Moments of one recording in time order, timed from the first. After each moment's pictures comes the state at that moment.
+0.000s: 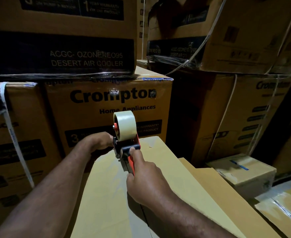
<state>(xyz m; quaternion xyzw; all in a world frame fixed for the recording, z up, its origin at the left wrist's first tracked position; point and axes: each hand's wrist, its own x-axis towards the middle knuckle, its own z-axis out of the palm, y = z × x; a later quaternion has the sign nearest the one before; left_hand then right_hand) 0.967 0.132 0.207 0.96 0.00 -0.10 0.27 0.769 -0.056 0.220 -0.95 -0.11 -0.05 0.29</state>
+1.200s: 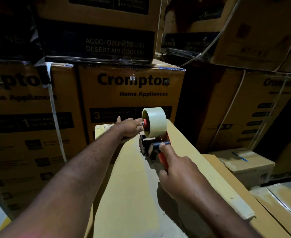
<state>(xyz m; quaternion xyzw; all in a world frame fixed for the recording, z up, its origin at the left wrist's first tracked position) 0.896 0.100 0.196 0.99 -0.10 -0.03 0.09 0.655 -0.088 0.234 -0.97 -0.07 -0.02 0.23</state>
